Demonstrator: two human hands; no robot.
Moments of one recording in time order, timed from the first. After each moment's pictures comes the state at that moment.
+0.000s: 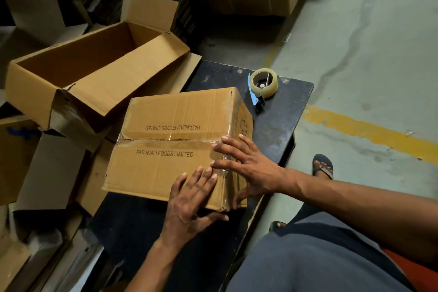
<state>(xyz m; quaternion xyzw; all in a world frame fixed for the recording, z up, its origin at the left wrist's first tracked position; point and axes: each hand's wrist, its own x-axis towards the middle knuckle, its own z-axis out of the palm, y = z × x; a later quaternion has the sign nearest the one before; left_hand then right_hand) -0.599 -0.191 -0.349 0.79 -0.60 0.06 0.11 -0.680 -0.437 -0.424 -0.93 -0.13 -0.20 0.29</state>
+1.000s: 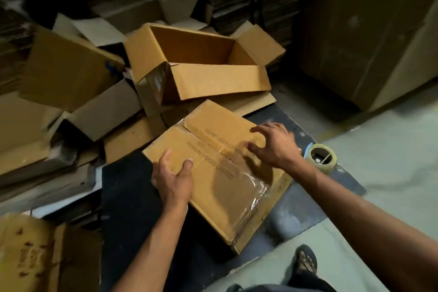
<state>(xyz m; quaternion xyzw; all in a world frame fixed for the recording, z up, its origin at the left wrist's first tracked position) -0.568 -0.210 -0.281 0.83 0.21 0.04 0.52 -0.531 -0.482 -0.282 -0.97 0.00 -0.04 0.25</state>
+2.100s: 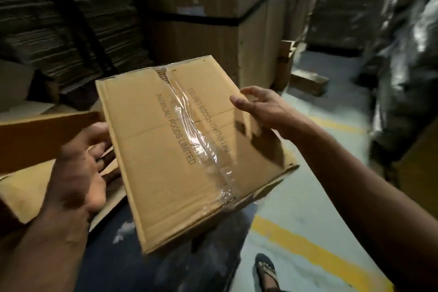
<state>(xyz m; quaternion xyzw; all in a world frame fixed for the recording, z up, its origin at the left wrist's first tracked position) -0.493 -0.406 -0.076 0.66 -0.07 -0.18 0.73 -0.632 -0.712 -0.084 -0.79 0.28 -0.17 0.52</state>
